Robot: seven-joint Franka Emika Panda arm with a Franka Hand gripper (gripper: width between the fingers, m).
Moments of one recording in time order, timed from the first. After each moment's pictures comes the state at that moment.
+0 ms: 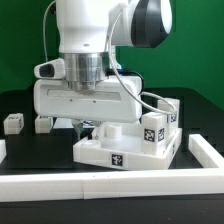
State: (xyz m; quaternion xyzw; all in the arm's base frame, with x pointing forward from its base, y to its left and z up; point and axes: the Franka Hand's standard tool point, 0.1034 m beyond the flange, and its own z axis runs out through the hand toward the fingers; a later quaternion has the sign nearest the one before) arm 0.497 -0.047 0.018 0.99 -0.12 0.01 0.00
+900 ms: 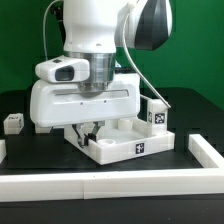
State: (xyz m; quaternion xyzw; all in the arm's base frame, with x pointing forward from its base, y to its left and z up) arm 0.521 -0.041 0.020 0.96 0.27 0.00 0.04
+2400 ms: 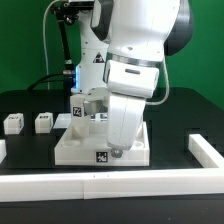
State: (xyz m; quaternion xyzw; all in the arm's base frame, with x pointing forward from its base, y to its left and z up) arm 0.561 0.003 0.019 0.75 0.65 -0.06 0.07
